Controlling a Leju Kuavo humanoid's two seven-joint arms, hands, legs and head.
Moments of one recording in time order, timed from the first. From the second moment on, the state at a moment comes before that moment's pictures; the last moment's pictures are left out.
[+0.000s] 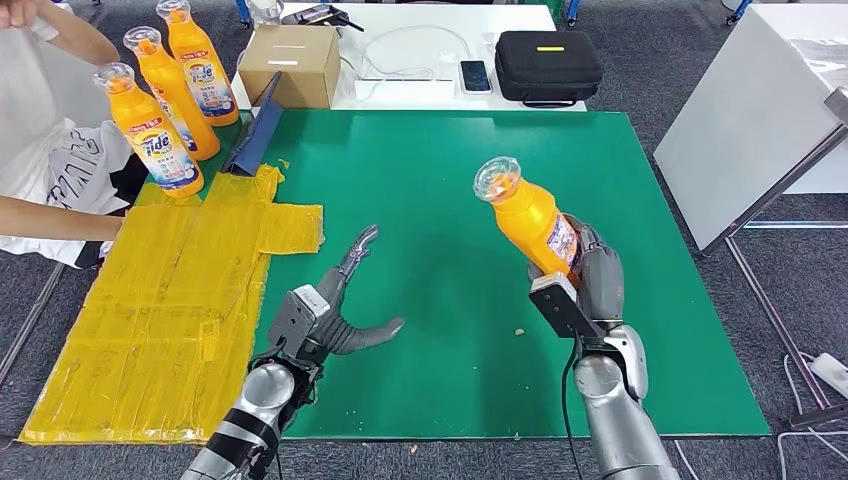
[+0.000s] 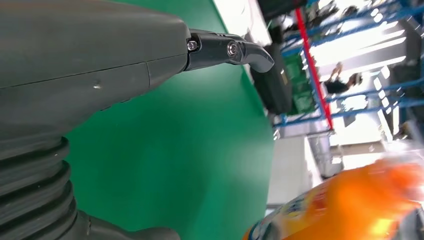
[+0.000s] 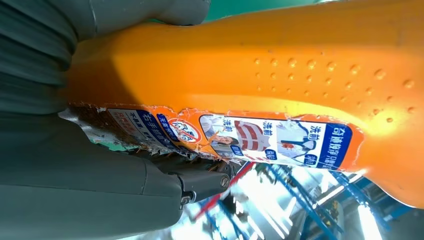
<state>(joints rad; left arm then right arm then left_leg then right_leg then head) -0.25 -0.19 -0.29 -1.16 -0.24 -0.06 -0.52 -0.28 0.04 0.04 -1.19 0.62 -0.36 -0.40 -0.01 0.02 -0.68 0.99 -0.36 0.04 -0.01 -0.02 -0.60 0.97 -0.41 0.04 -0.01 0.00</state>
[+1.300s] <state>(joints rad) -0.41 -0.19 -0.30 -1.00 0.05 -0.19 -0.43 -0.43 0.34 0.38 -0.73 0.43 -0.24 -0.57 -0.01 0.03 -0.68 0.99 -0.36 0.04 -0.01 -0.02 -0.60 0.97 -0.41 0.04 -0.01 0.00</state>
